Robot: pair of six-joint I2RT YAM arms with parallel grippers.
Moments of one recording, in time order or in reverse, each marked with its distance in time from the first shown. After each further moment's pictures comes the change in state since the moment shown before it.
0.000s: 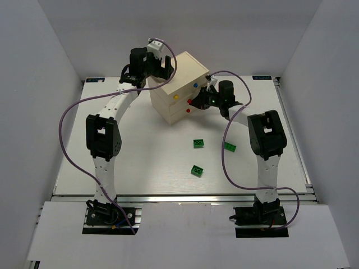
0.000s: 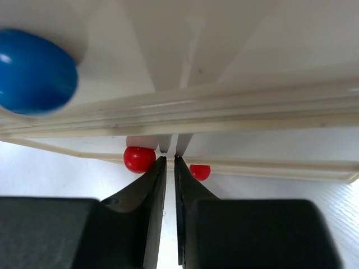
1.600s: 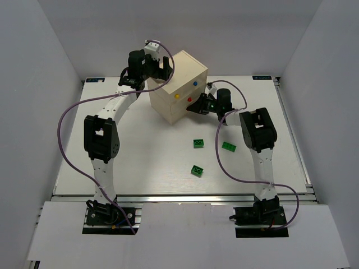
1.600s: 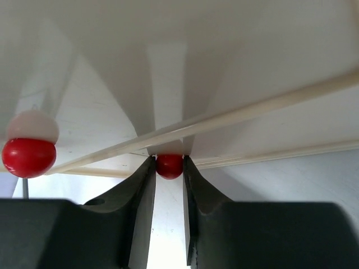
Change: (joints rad) left arm 0.004 -0.048 -0.105 0.095 -0.027 -0.068; right arm -0.014 0.206 0.026 0.198 -0.052 0.272
